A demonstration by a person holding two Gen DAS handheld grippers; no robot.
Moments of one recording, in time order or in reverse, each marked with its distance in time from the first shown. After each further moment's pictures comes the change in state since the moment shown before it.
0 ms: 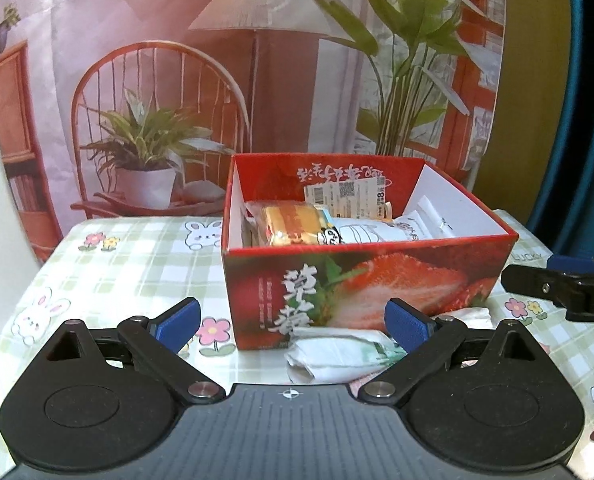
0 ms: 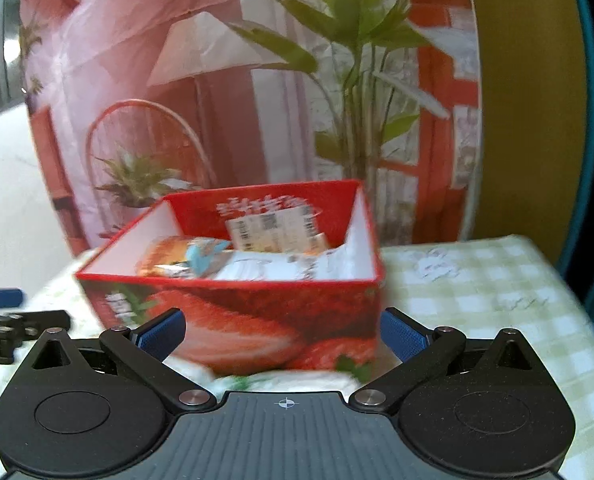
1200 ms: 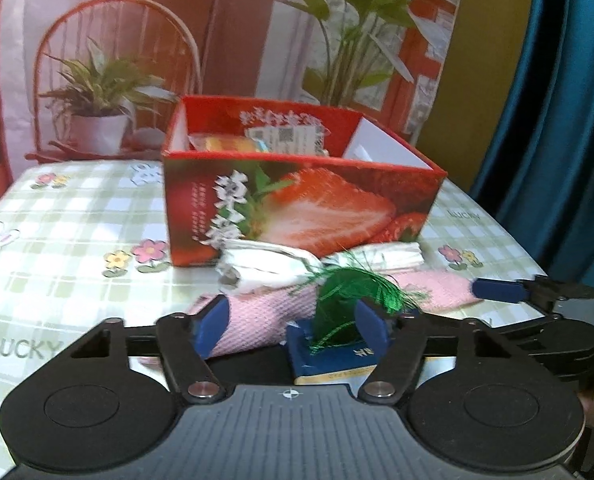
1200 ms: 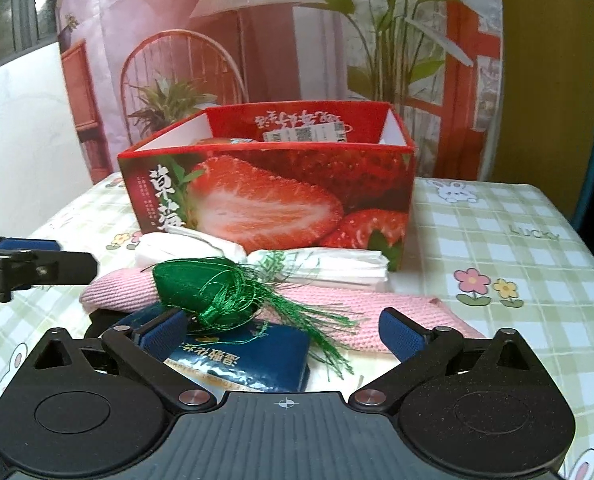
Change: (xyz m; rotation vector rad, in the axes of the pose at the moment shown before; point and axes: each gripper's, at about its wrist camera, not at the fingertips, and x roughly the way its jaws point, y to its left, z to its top) left arm -0.015 -0.013 -0.056 -0.029 0.083 -0.192; right arm -0.022 0.019 -0.076 -0.095 0.123 0.024
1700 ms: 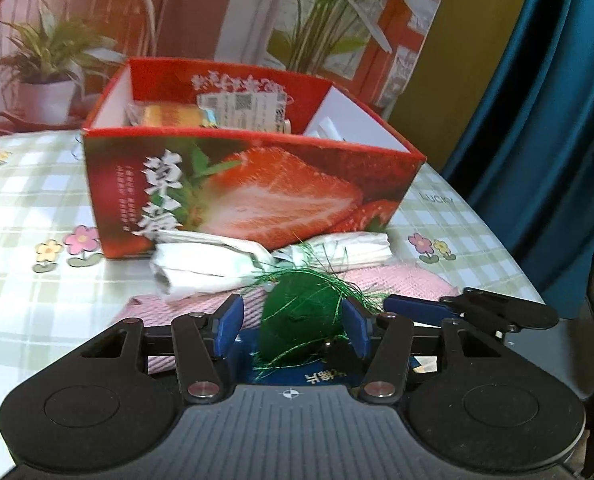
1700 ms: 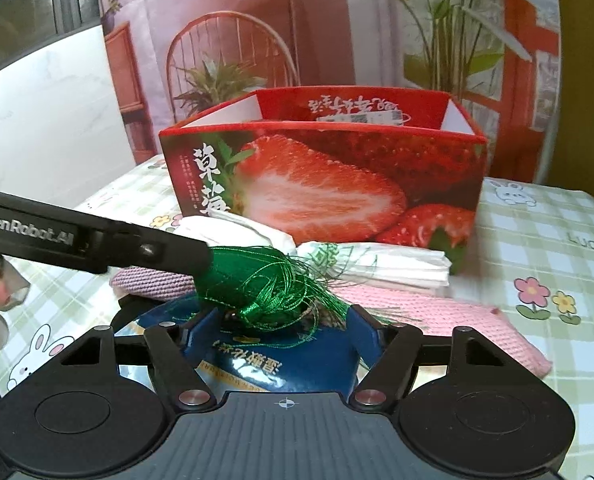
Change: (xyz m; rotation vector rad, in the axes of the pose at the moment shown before) left arm 0.052 -0.014 0.016 -0.030 0.109 -0.119; right arm 0.028 0.010 0.003 -0.060 0.035 0.138
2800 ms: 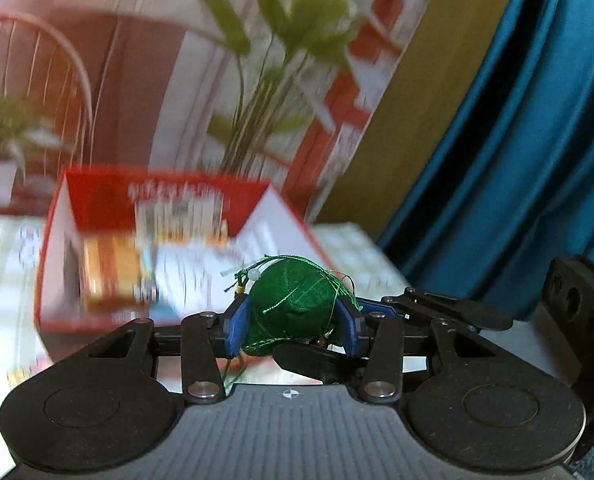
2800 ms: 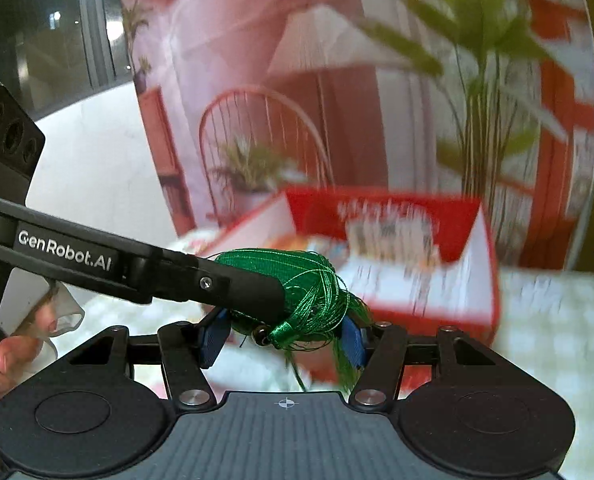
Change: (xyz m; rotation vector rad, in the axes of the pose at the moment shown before) left arm -0.021 -0.010 0.120 0.014 -0.128 -0.174; right arm -0.026 -0.020 0.113 -0.034 -0.146 0.126
